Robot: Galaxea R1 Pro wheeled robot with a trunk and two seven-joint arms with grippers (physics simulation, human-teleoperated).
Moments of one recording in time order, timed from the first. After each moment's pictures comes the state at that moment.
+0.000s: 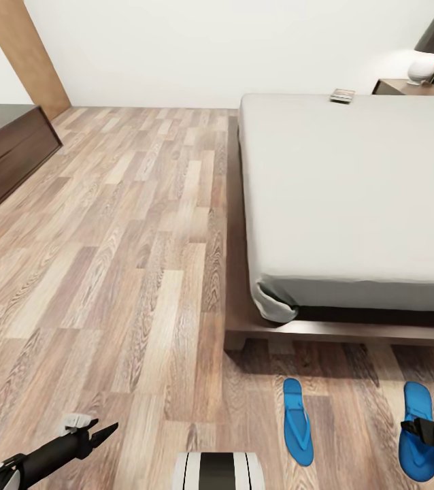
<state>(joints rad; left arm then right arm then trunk) -0.35 0.32 0.19 -0.53 0.21 0.02 -0.95 -0.38 -0.58 -0.09 -0.69 -0.31 0.56 0.27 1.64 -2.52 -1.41</state>
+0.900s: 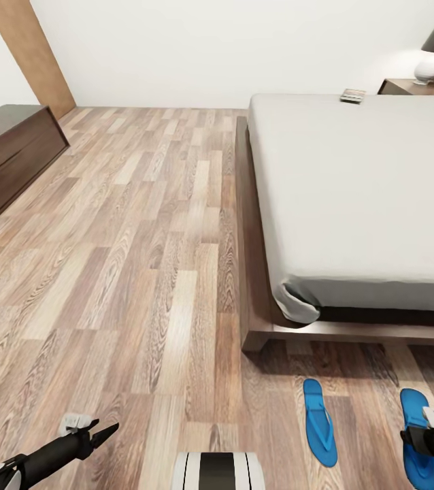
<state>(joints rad) -0.35 0.32 0.19 -0.53 0.21 0.02 -0.95 -0.38 -0.48 -0.09 -0.69 -0.17 0.53 0.04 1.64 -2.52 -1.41</state>
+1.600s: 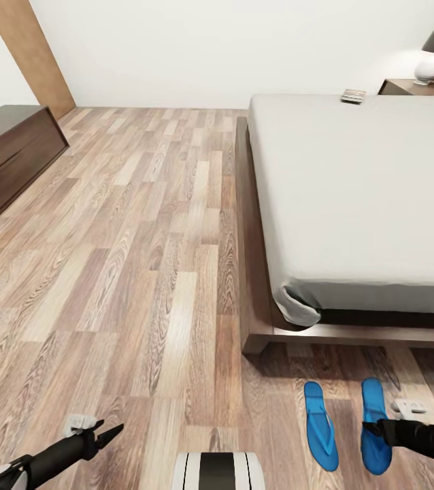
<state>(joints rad) -0.34 0.30 0.19 -0.53 0.20 0.02 -0.95 -0.38 -0.47 -0.08 -0.69 -0.13 0.43 0.48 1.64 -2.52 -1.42</state>
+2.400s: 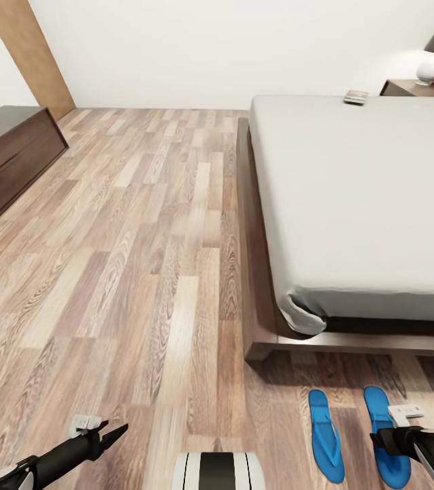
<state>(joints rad) -0.34 0.27 0.19 -0.53 0.20 0.02 -0.94 -0.38 -0.39 -0.08 -0.68 0.07 0.43 0.22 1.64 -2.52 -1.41</state>
